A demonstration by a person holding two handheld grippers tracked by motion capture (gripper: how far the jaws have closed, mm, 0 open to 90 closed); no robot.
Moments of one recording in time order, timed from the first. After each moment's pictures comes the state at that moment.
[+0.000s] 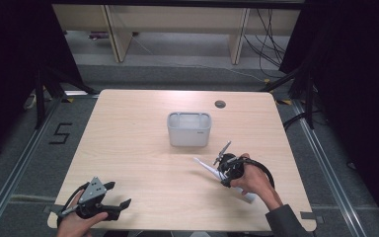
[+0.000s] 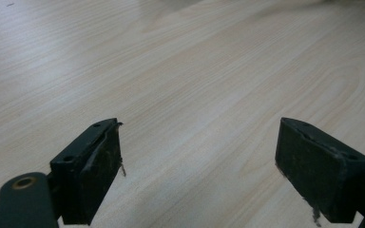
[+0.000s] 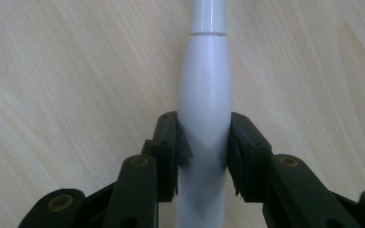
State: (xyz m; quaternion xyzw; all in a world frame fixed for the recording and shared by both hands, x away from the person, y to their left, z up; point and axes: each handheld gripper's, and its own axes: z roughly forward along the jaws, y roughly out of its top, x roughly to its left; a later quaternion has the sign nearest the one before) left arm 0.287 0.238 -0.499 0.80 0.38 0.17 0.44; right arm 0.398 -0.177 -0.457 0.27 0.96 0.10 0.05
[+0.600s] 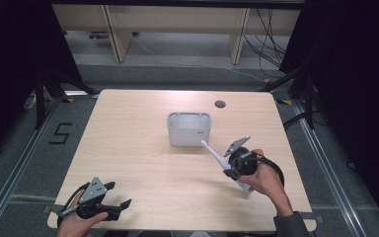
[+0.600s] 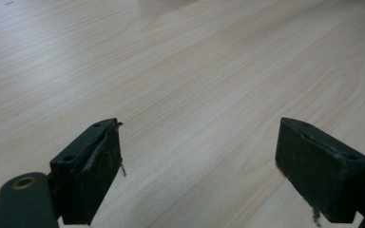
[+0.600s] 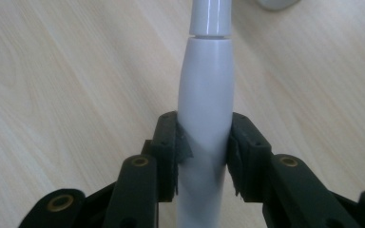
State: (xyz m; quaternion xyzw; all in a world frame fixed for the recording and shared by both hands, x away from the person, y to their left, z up) left arm 0.287 0.238 -0.500 0.80 0.38 0.17 0.43; right arm 0.387 -0.200 -0.418 0.29 0.93 0.21 0.11
